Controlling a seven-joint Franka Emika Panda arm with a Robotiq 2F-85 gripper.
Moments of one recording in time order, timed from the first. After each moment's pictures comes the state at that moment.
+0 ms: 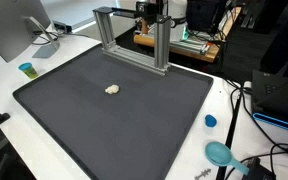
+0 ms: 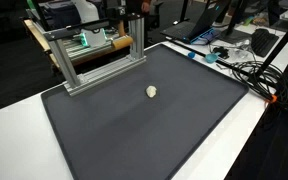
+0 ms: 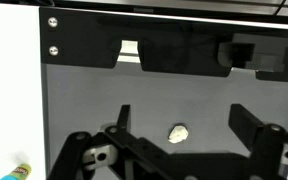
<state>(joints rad) -0.08 -0.30 -0.18 -2.09 -0.09 1.67 -0.29</state>
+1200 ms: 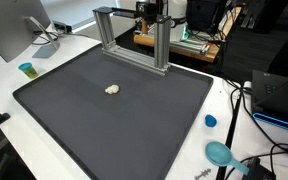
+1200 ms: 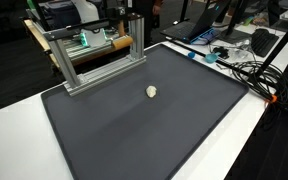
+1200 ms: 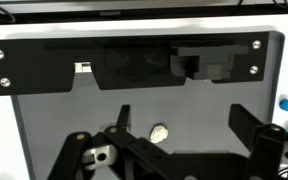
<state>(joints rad) -0.08 -0.44 -0.14 -2.21 0.01 1.68 -0.15</state>
